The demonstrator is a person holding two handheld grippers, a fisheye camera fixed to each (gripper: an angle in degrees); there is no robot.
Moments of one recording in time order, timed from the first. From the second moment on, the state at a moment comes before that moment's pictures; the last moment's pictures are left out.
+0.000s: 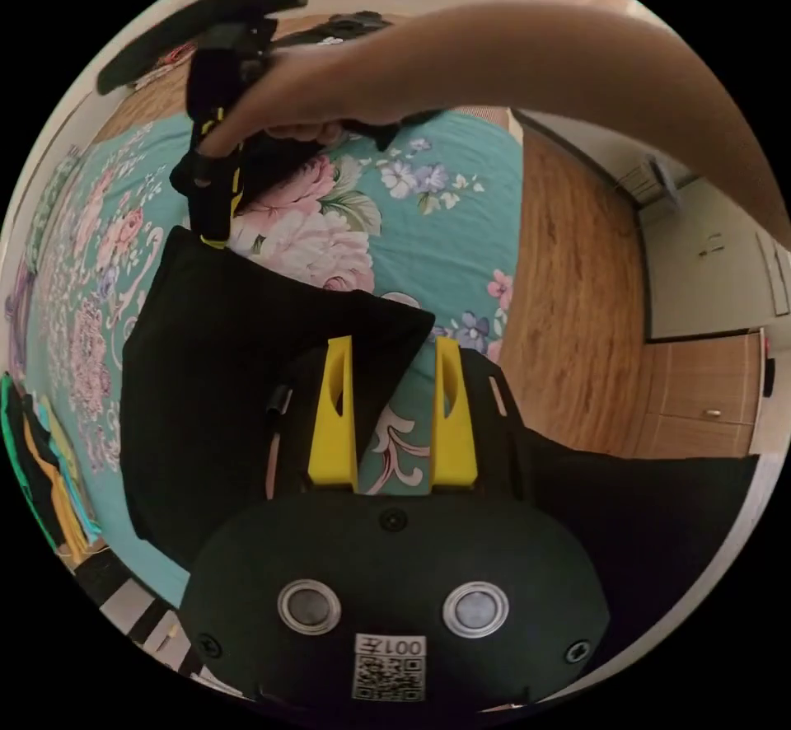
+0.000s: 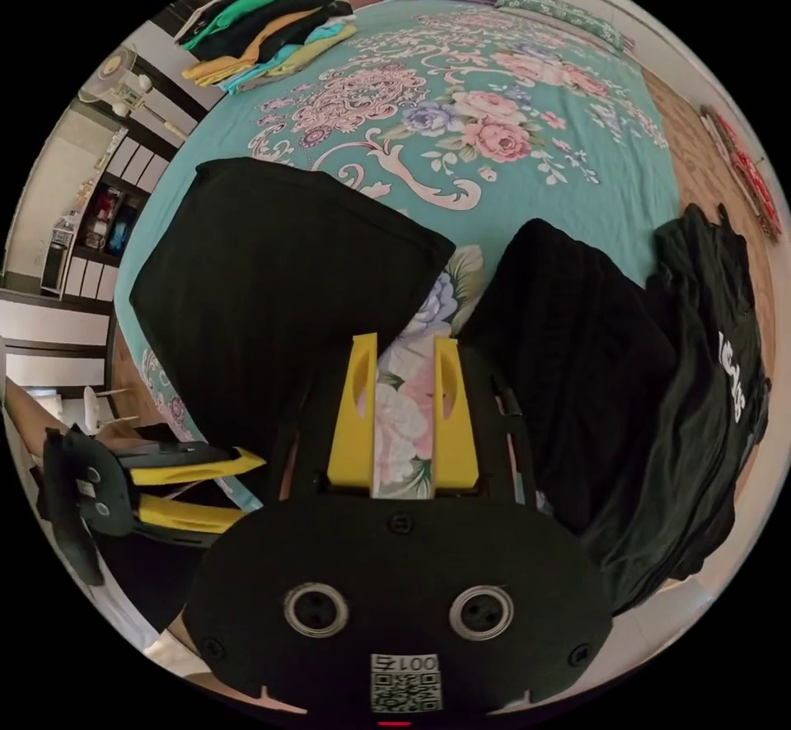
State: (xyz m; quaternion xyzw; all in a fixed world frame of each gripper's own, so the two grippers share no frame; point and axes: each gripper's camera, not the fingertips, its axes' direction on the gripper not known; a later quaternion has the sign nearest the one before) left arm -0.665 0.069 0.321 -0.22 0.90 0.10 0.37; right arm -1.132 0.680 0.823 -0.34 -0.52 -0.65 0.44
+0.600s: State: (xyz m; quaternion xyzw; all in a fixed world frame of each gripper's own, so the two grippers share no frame) left arm -0.724 0.046 0.293 -0.29 0.85 0.03 0.43; right arm -0.943 0.734 0.966 -0.60 -0.63 -0.19 0.45
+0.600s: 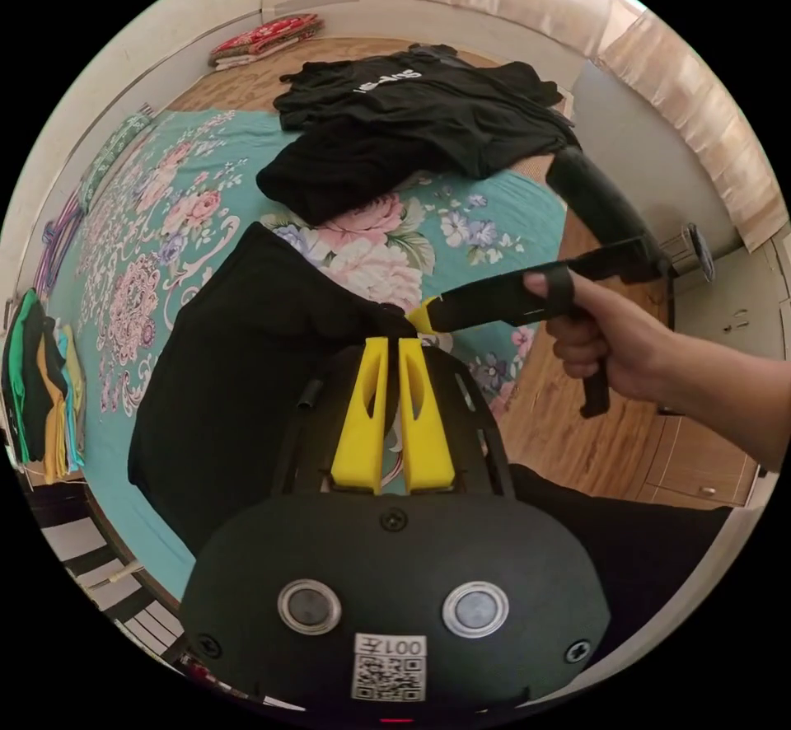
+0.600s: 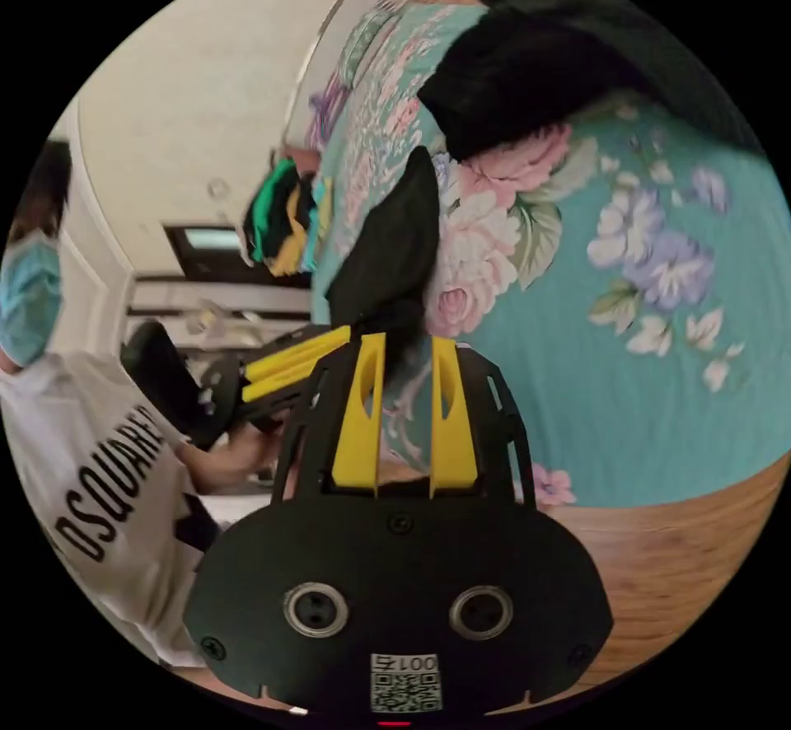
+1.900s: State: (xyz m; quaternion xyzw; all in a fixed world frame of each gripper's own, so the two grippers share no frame) left arm -0.731 0.205 0.306 -0.37 0.84 -0.19 0.34; right arm -1.091 0.798 0.987 -0.73 -0.59 -0.02 0.34
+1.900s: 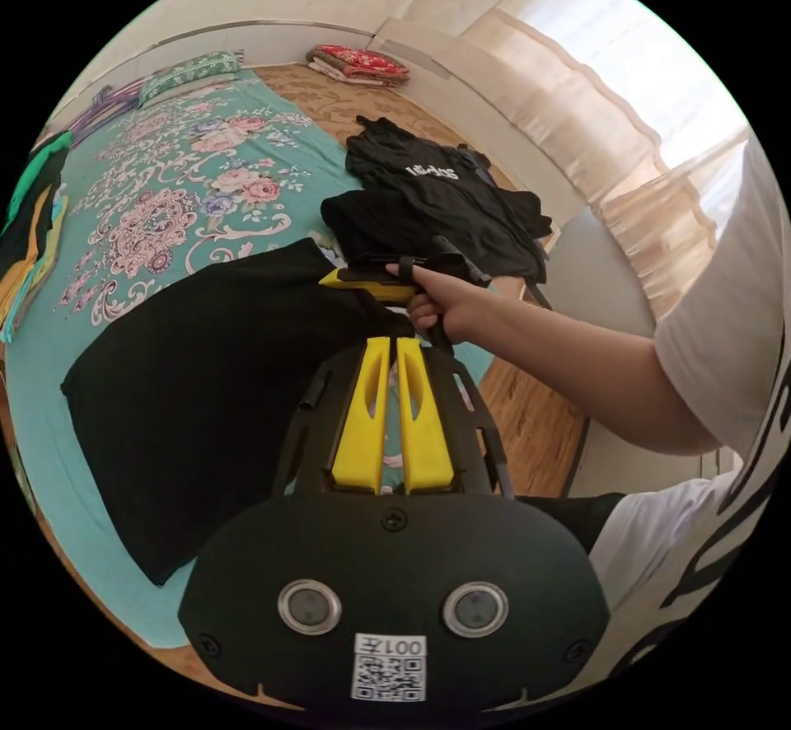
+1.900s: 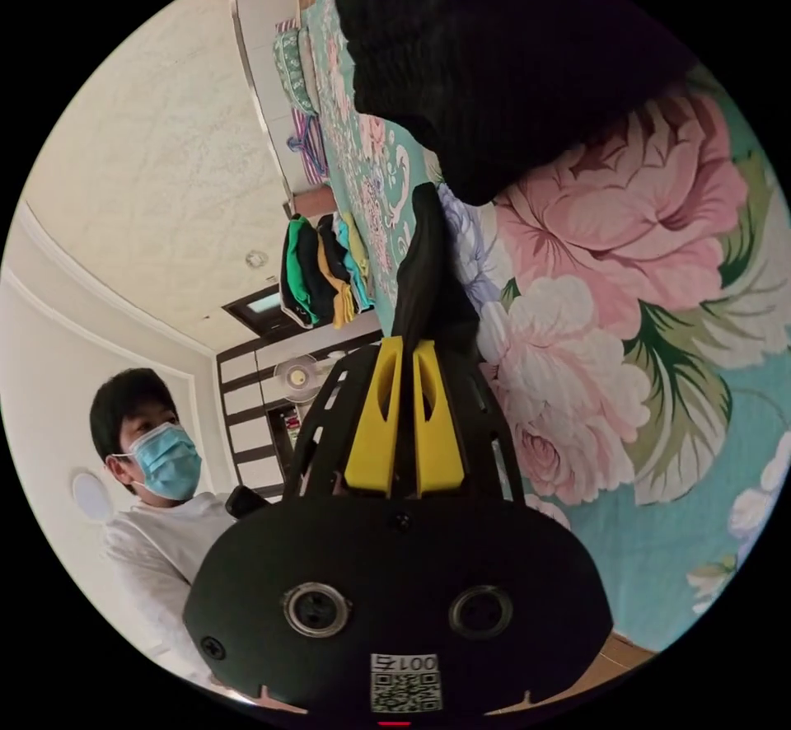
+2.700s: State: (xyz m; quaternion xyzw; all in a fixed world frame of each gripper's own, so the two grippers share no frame) left arm -0.708 0.568 0.395 -0.50 0.73 -0.39 0.27; right arm -1.234 0.767 0.576 -0.55 -0.70 -0.38 0.26
